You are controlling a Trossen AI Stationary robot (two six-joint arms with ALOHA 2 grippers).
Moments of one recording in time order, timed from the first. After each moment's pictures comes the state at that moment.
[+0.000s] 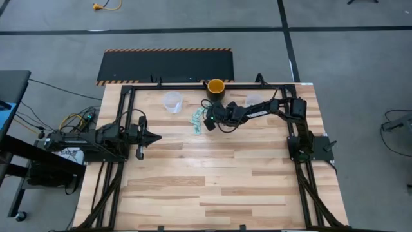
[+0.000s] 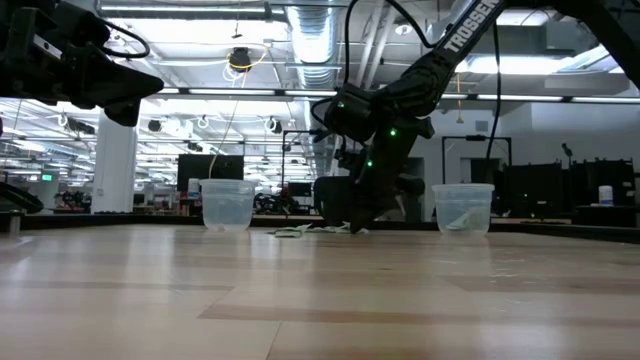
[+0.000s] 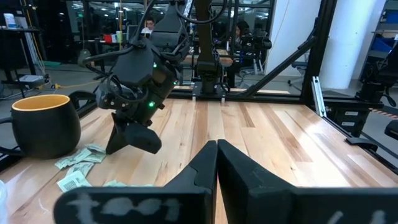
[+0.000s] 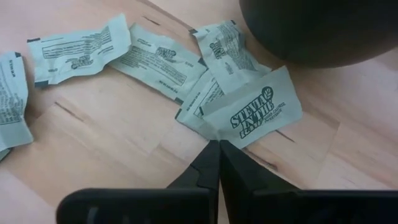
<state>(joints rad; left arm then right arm) 0.00 0.03 0.01 0.03 -0.03 -0.05 -0.24 2.05 1.19 -0.19 0.47 0.52</state>
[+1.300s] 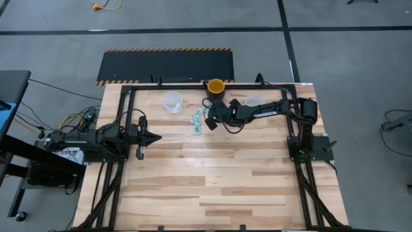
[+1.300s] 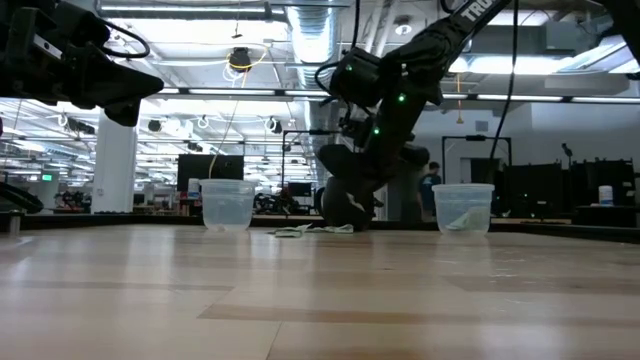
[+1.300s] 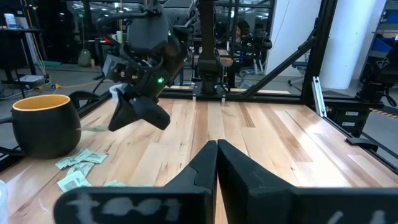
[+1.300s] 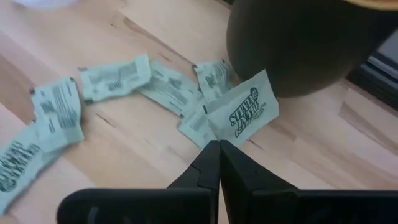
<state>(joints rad) 0.00 0.03 0.01 0.03 -0.03 -0.05 -0.20 1.92 1.19 -0.29 0.53 0.49</state>
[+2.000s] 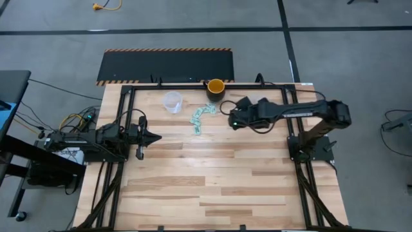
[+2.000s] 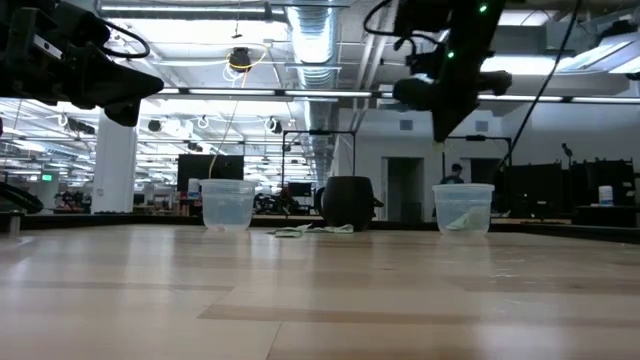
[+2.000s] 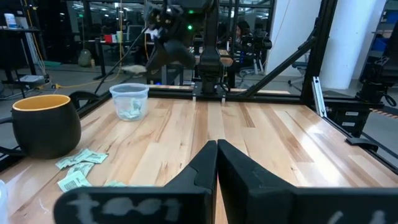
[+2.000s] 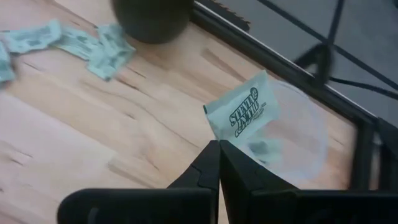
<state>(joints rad) 0.00 0.03 0.01 0.03 -0.03 -0.05 -0.09 1.54 1.19 -1.02 0.67 0.82</state>
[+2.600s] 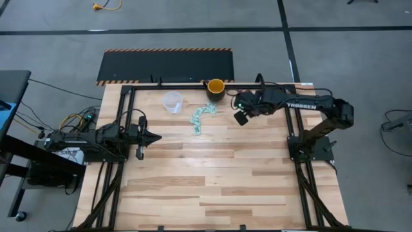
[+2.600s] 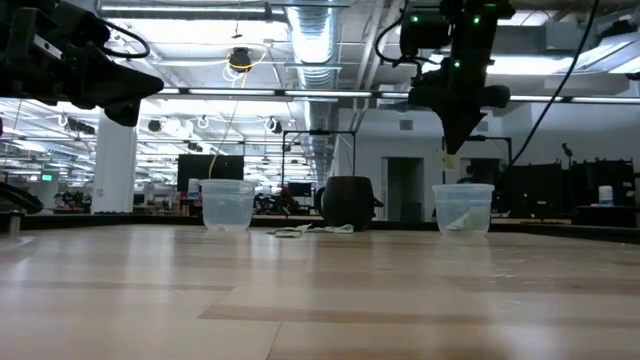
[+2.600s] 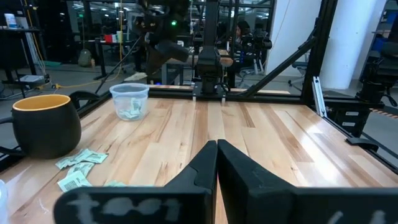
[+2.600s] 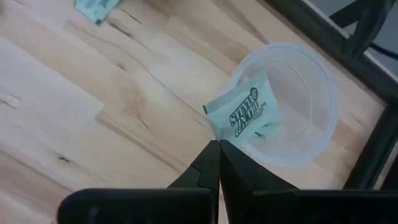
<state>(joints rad) 0.00 0.03 0.01 0.03 -0.03 -0.05 -0.30 1.49 1.19 -1.05 0.35 0.55</state>
